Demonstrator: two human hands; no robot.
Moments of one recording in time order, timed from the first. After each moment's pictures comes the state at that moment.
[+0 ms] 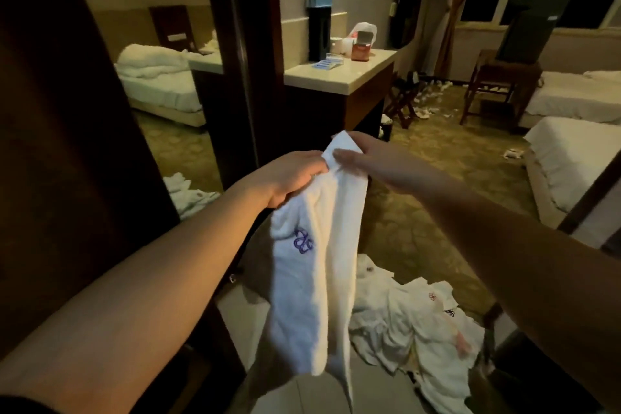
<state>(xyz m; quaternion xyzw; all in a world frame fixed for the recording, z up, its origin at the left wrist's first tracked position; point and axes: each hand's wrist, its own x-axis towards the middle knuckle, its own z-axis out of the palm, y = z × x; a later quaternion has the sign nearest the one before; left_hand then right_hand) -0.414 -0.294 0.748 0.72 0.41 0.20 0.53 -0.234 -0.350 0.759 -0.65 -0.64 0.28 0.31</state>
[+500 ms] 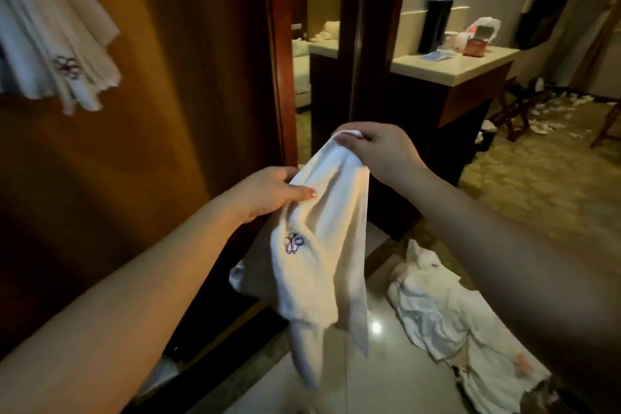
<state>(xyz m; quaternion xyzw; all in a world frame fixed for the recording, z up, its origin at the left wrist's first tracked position) -0.626 -0.503 0.722 0.64 0.57 0.26 0.44 -0.412 -0.480 0.754 -0.51 -0.73 0.20 0.41</state>
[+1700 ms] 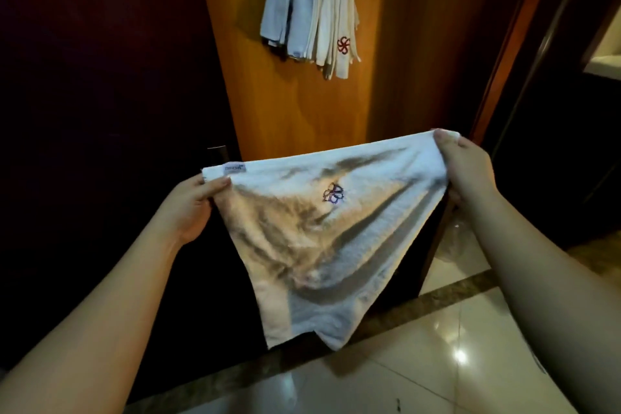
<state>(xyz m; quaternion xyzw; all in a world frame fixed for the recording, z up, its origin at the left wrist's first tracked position) -1.043 -0.870 0.700 0.33 0.56 0.65 0.39 -0.692 -0.659 0.714 -0.45 -0.52 0.48 0.54</state>
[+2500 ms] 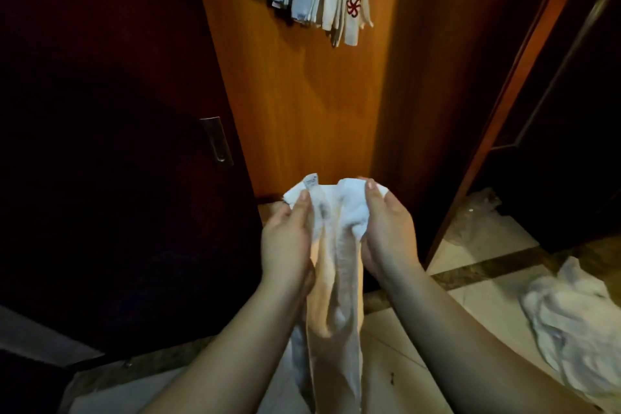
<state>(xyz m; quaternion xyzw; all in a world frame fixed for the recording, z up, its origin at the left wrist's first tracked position) -0.837 -0.853 0.665 0.14 0.55 0.73 0.38 -0.746 -0.778 0.656 -0.42 -0.47 0.65 0.43</state>
